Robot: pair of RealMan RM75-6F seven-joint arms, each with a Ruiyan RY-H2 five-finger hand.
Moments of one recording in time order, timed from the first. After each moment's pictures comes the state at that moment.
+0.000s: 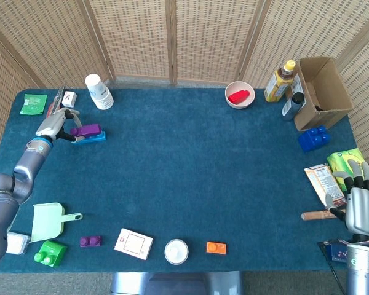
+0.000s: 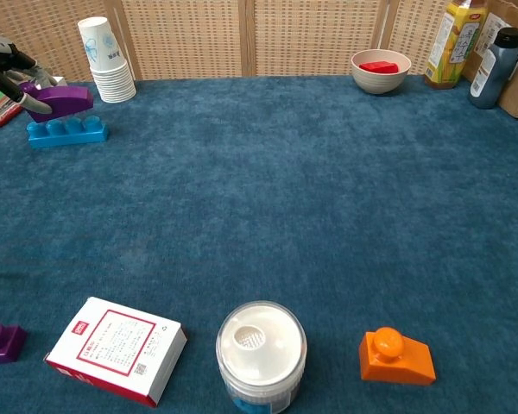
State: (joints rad) left arm -0.91 -1.65 0.01 -0.30 1.55 0.48 -1.24; right arm 0.10 -1.21 0.22 -1.76 -1.29 1.57 -0.27
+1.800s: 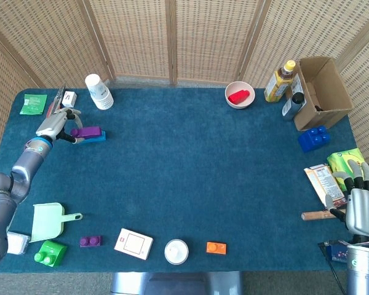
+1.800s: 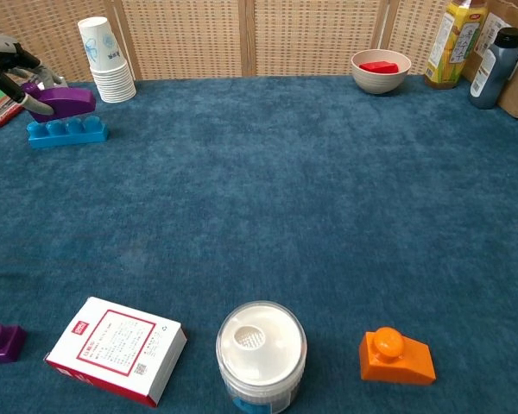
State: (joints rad) left arm -0.91 -1.66 0.07 -0.27 1.57 0.52 -1.26; right arm 0.10 -1.21 0.21 -1.75 -1.31 1.58 -0.25
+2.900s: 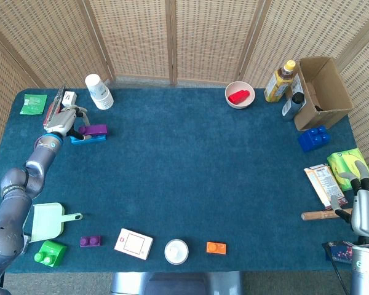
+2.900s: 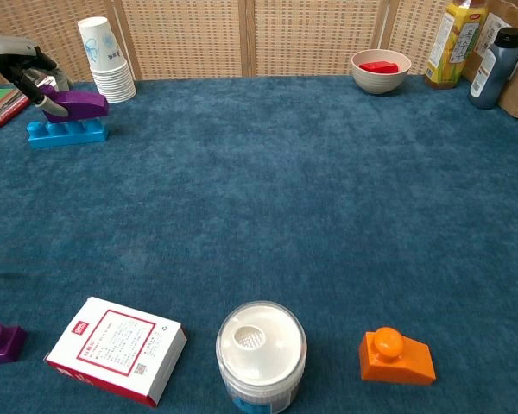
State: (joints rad) left arm -0.97 -1.73 0.04 -0.19 1.54 0.41 -1.17; right arm 0.08 -1.20 0.22 -1.75 -1.29 1.59 -0.24
